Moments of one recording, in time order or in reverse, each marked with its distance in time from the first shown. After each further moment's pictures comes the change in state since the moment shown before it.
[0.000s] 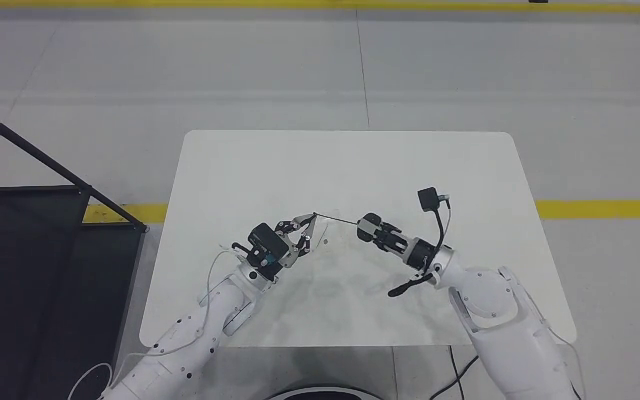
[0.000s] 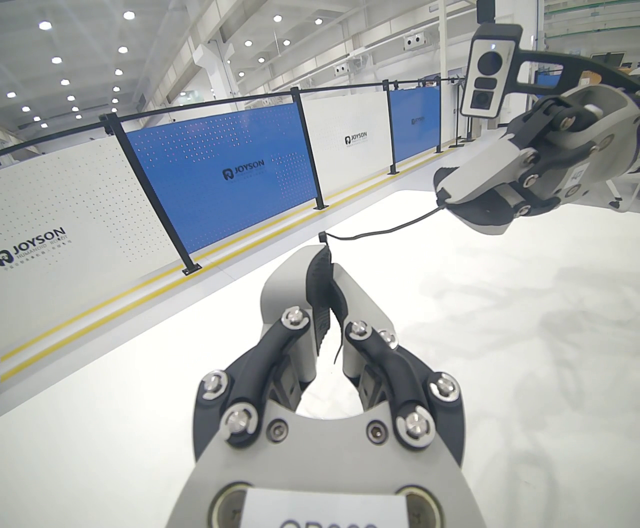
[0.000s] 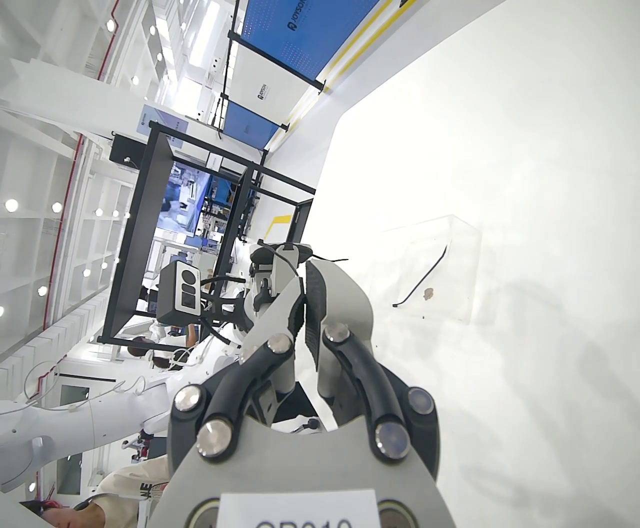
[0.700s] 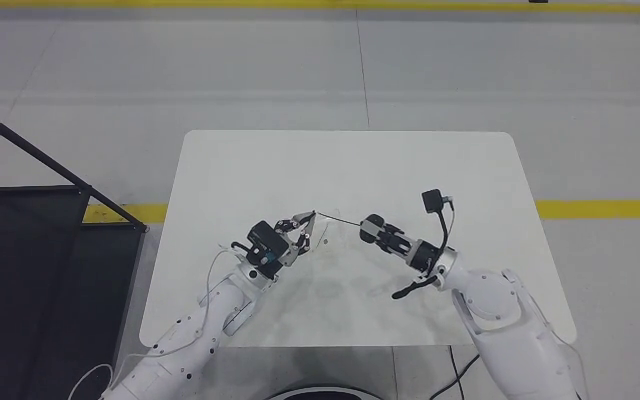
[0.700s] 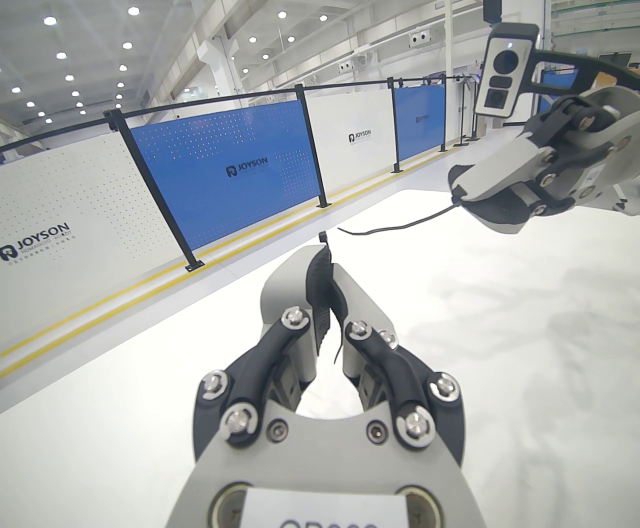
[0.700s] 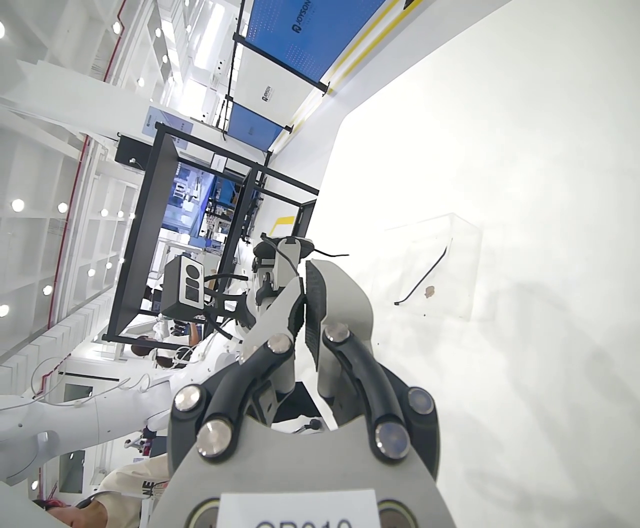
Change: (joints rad) left arm 0.007 -0.005 -0.015 -0.021 -0.007 0.009 -0.033; right arm -0.023 0.004 0.024 -0.010 0.015 -0.023 0.009
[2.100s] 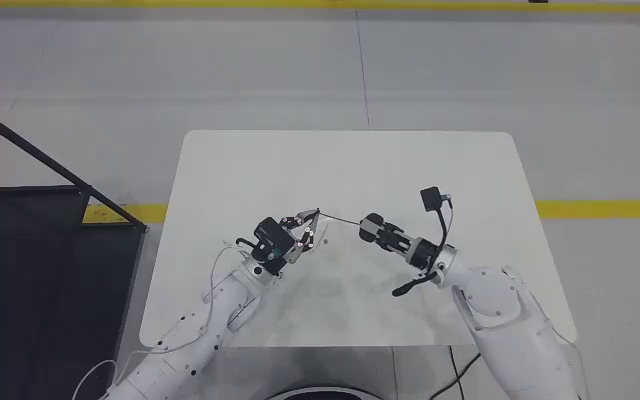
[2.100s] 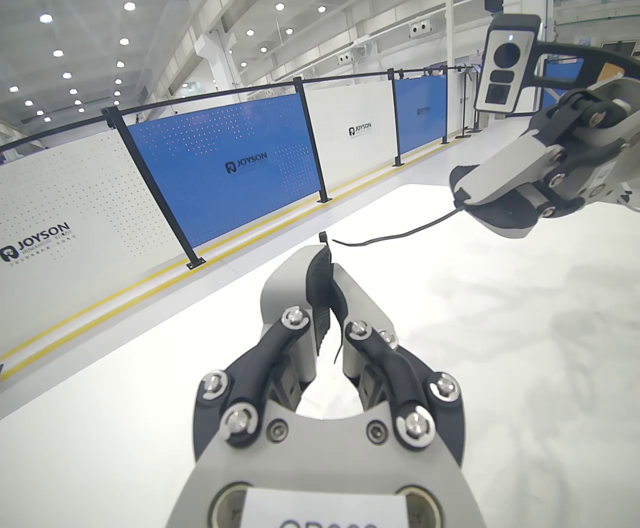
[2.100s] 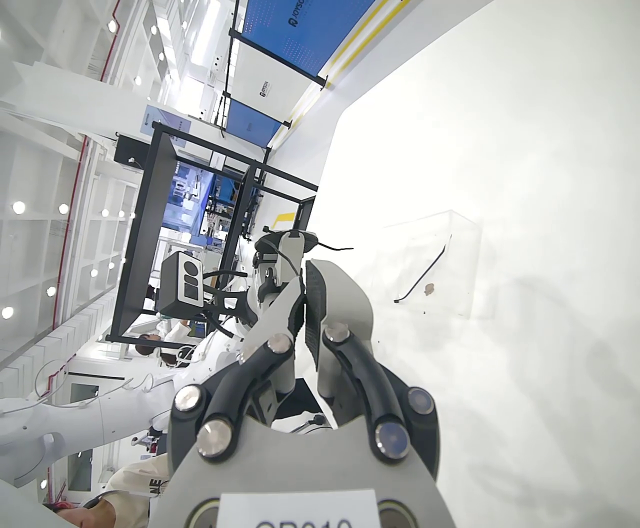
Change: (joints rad) left arm -0.021 -0.019 0.008 0.015 0.022 0.000 -0.028; right arm 0.024 0.000 -0.008 0.019 0.020 0.024 0.020
